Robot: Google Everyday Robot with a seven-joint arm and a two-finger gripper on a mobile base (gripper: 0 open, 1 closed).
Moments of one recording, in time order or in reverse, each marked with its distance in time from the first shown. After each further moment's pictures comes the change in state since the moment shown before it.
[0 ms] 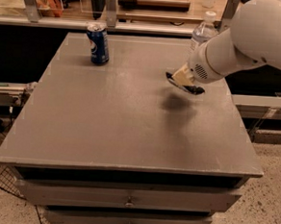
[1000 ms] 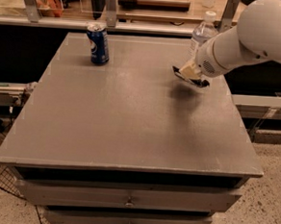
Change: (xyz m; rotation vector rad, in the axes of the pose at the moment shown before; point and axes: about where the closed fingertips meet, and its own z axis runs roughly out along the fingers) arm 0.005 -0.046 0.019 0.021 -0.024 -0.089
